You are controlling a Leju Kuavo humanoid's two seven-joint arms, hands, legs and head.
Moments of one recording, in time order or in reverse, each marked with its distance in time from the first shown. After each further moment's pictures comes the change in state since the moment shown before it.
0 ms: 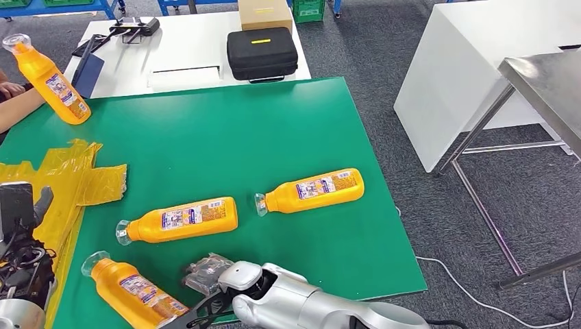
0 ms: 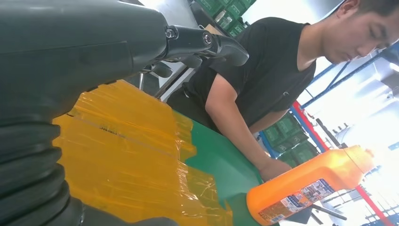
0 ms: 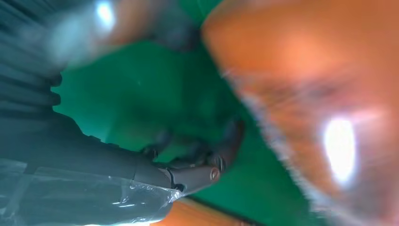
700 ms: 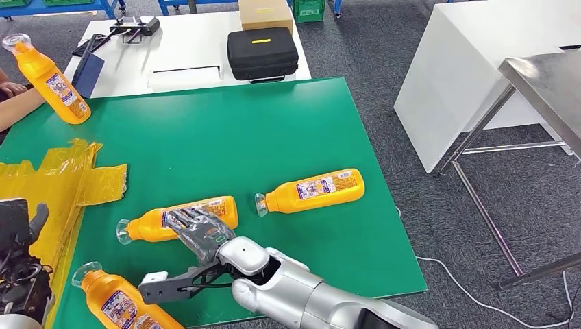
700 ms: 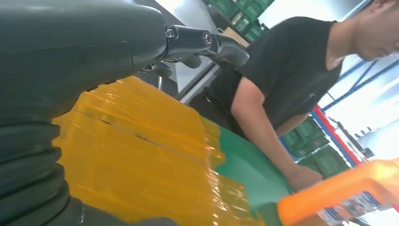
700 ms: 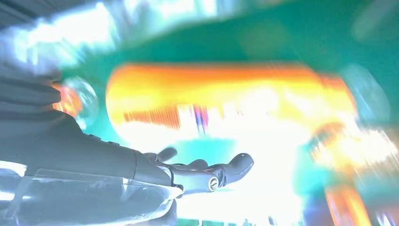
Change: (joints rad) left arm 0.078 0.005 0.064 -0.021 0.001 -0.003 0.000; right arm 0.028 -0.046 -0.239 -0.198 0.179 -0.296 0.047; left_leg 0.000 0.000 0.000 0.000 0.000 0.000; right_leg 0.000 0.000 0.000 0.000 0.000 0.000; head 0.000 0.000
